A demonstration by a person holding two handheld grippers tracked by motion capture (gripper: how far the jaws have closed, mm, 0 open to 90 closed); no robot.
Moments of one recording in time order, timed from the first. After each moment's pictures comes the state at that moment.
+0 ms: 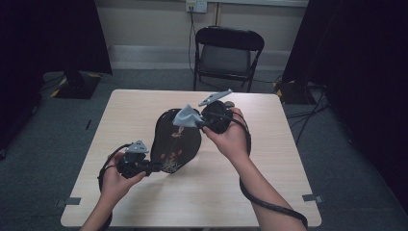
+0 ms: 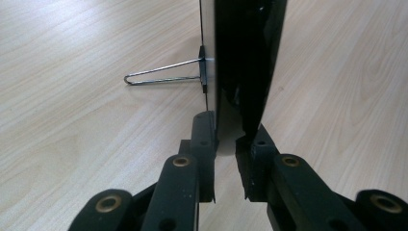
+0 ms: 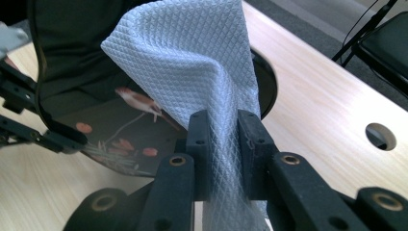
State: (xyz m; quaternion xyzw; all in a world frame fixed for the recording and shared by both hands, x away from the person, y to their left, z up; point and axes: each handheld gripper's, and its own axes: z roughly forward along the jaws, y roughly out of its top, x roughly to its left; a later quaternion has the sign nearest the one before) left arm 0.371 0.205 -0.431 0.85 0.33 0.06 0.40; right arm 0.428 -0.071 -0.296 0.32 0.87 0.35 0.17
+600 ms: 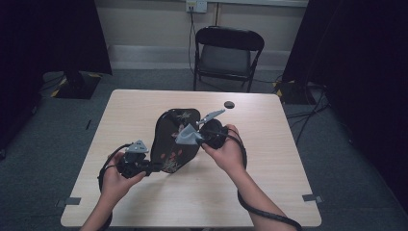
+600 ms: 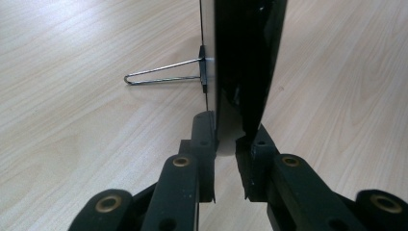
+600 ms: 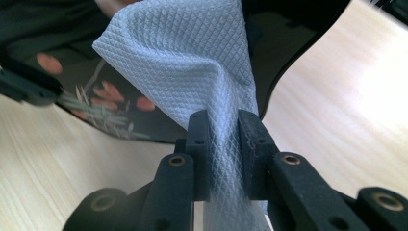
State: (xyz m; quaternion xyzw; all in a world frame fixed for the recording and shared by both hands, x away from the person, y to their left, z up) left arm 0.371 0.205 -0.431 0.85 0.33 0.06 0.40; right arm 0.426 -0.070 -0.360 0.32 0.88 0.30 0.15
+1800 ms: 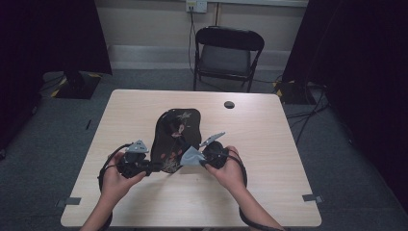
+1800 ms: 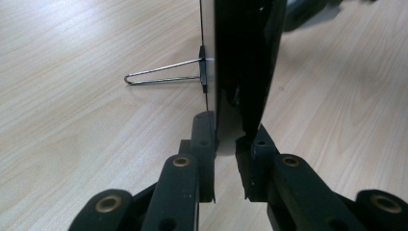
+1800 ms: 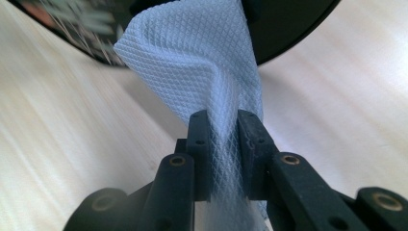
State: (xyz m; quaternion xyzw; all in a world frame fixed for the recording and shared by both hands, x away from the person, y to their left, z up) left arm 0.371 0.205 -0.430 0.85 0.34 0.06 0.40; right arm 0.411 -0.083 -0.433 0.34 0.89 0.28 0.10
